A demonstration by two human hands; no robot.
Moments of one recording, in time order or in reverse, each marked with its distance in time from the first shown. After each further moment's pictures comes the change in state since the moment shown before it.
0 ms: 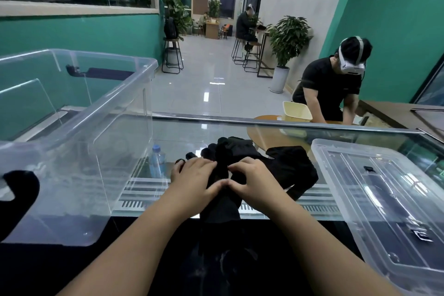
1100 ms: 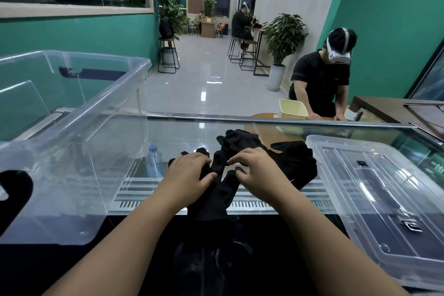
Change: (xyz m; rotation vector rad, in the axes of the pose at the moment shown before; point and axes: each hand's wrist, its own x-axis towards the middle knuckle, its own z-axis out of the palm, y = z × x) left_hand 0.009 -0.004 -0.004 -0.087 0.053 0.056; right_hand 0.000 0.004 -0.021 -0.063 0.056 -0.069
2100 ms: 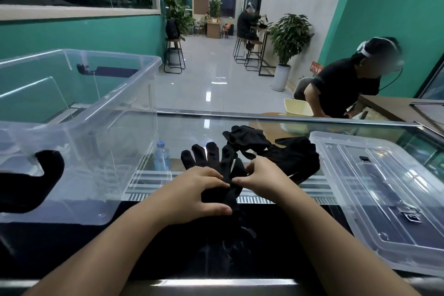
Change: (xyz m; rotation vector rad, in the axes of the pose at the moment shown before) left_hand -0.051 0.007 -0.025 -0.110 -0.285 0.220; right_hand -0.019 -0.021 -0.005 0.124 -0.234 0.368
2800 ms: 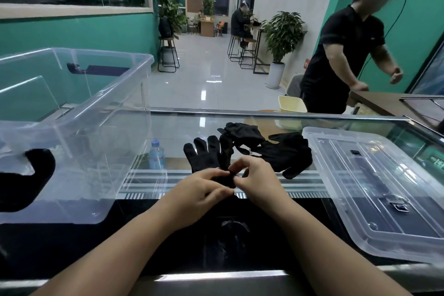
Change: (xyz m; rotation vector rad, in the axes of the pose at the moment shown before) left_hand 0.004 0.008 0.023 -0.164 0.147 0.085; right_hand -0.014 0.007 0.017 0.201 0.191 -0.169
